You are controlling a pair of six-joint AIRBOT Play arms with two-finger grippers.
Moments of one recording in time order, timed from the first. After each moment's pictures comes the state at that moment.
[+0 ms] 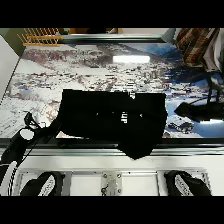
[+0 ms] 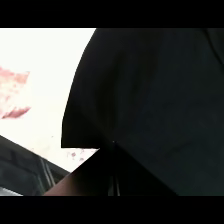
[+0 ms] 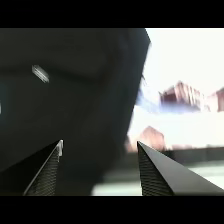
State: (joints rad) left arm 0.25 -0.88 0.38 1.10 -0.72 -1.80; right arm -0.30 -0.89 0.86 -1.24 1.25 1.53
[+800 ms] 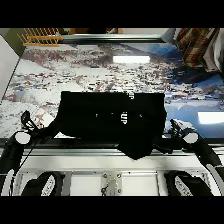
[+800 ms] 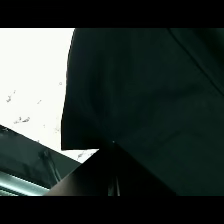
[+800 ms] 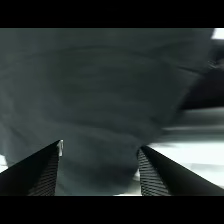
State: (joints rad) left arm 0.25 -0.76 0.38 1.13 -0.79 -1.77; right arm -0.10 -0.90 0.27 -0.90 0.95 1.52
